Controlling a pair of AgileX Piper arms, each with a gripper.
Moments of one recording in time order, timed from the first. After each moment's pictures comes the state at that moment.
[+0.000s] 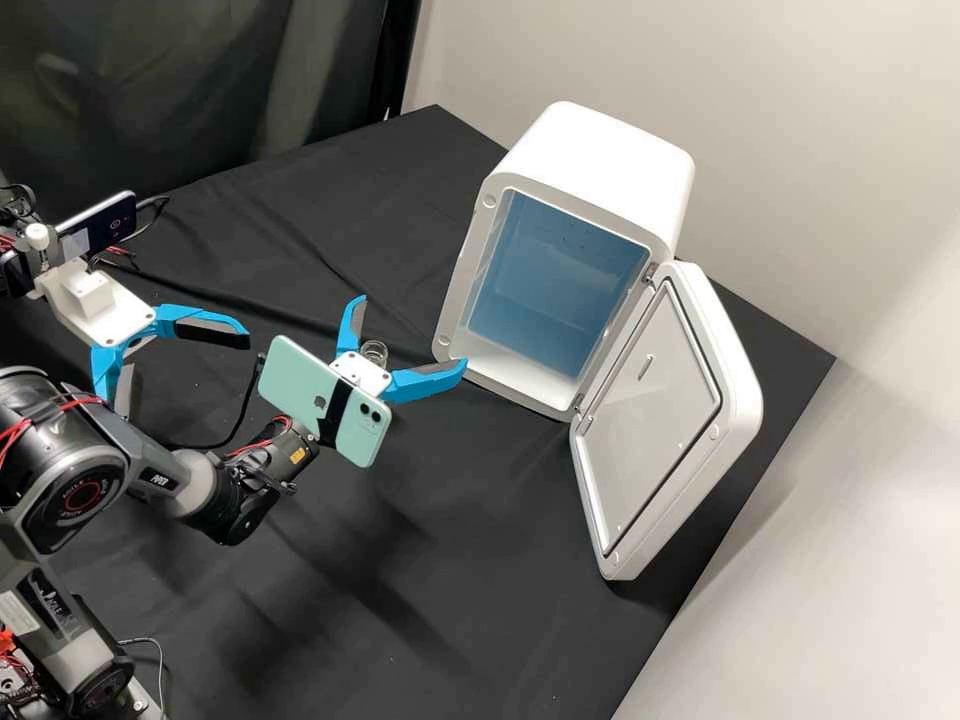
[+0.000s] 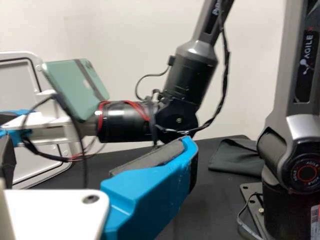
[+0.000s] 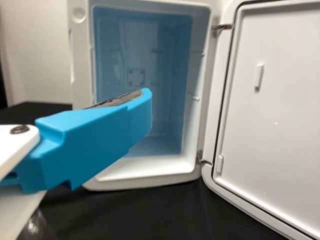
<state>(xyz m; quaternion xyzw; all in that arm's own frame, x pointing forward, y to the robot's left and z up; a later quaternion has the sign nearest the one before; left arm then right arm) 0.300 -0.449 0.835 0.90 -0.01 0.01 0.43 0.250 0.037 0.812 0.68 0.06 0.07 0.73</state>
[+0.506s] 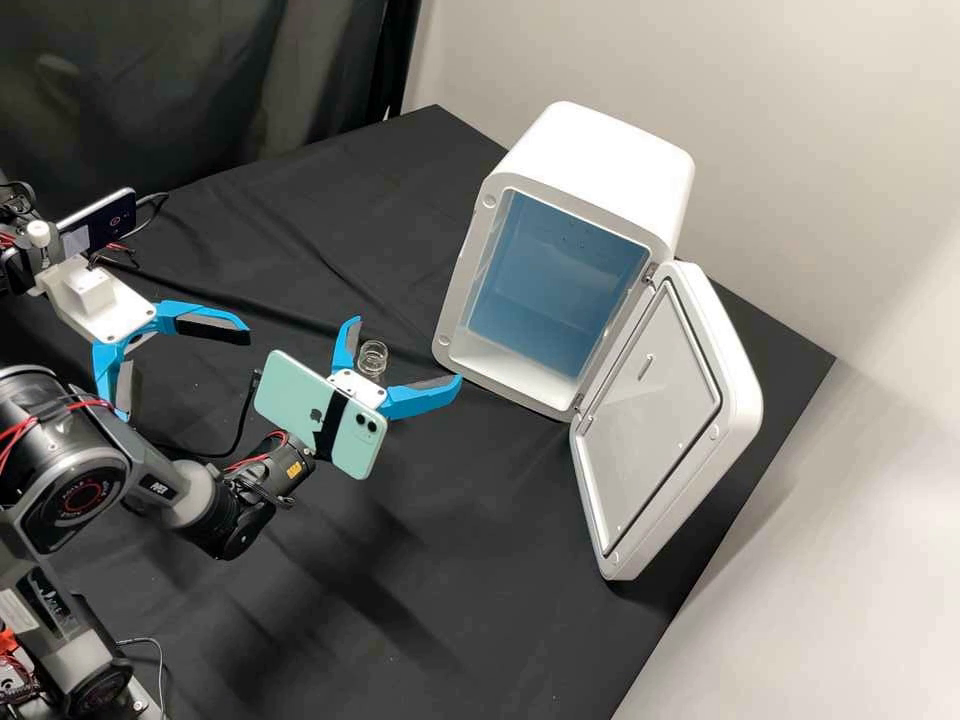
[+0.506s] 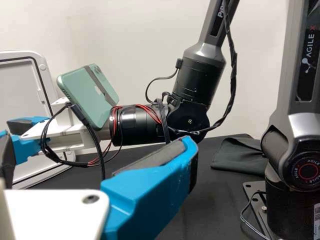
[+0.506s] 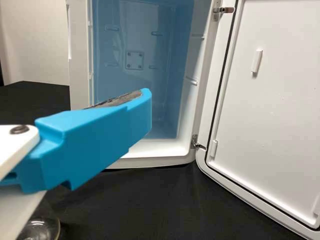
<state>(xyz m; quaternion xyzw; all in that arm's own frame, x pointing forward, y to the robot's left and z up) 0.298 -0.449 0.836 0.90 -0.01 0.01 0.43 0.243 0.026 0.810 0.67 0.06 0.05 0.74</state>
